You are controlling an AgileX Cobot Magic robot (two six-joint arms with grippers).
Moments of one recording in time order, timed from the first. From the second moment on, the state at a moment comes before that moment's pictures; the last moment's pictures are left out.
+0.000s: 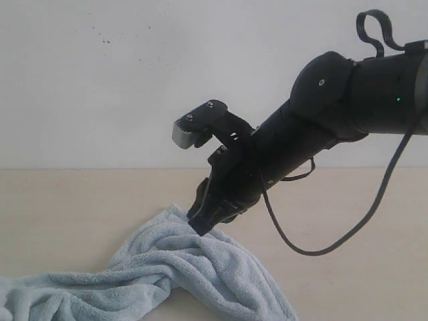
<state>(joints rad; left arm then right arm) -0.07 0.41 -0.66 -0.06 0.77 0.09 0.58 1.78 -1.35 0.60 0.70 -0.93</state>
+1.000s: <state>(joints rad) -0.07 0.25 -0.66 -0.43 0.99 0.39 0.44 2.43 -1.97 0.90 0.97 -1.08</state>
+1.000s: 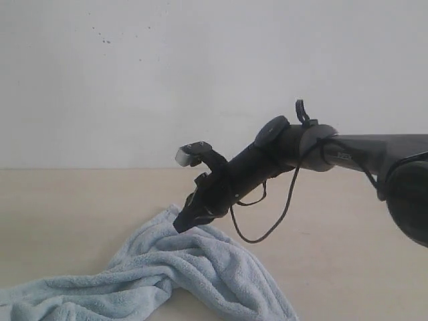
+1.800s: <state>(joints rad) -0.07 0.25 -0.66 -0.43 0.99 0.40 0.14 2.44 -1.84 0.65 1.12 -0.75</state>
